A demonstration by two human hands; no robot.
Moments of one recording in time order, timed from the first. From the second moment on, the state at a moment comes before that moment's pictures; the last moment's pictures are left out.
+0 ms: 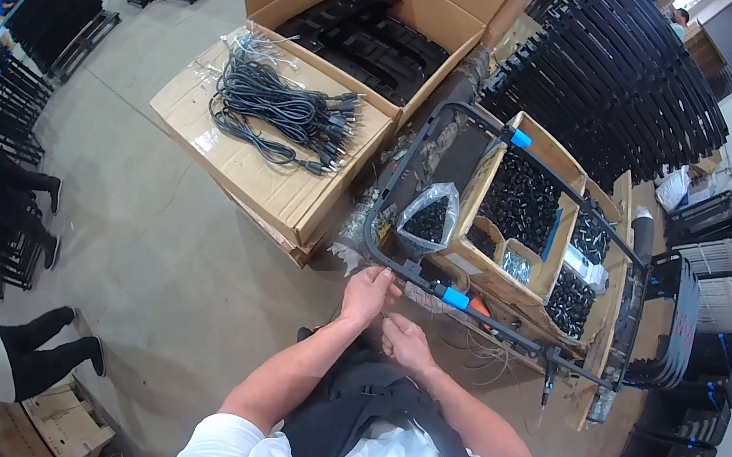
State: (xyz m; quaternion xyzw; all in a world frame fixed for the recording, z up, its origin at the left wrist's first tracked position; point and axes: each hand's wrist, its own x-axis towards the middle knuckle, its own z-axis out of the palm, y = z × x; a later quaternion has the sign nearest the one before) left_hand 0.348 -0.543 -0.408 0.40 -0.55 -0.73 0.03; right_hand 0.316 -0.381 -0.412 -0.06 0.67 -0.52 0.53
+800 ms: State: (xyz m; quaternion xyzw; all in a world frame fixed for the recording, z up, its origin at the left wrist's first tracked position) left_hand 0.340 -0.553 -0.402 0.42 -0.63 -0.65 -0.06; right_hand 0.286 -0.388 -0.423 -0.08 0.65 -0.49 0.58
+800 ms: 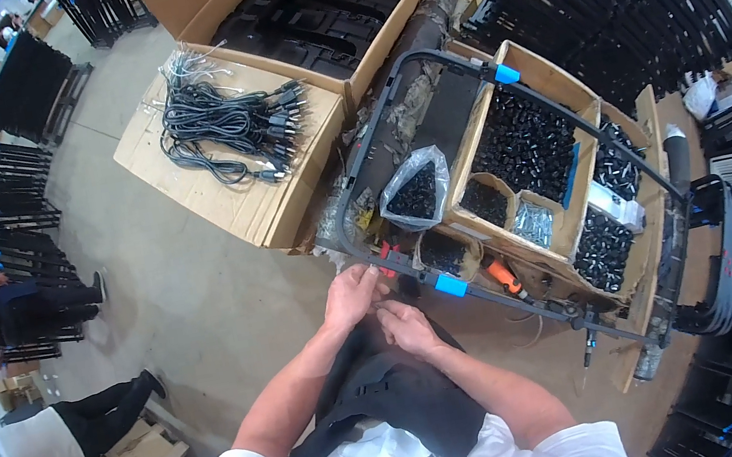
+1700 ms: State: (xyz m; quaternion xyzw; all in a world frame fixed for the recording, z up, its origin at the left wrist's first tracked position) left_hand 0.403 -0.484 -0.418 0.37 -0.52 -0.77 0.01; right_hand 0.245 -0.400 -0.457 0.05 0.29 -0.64 0.71
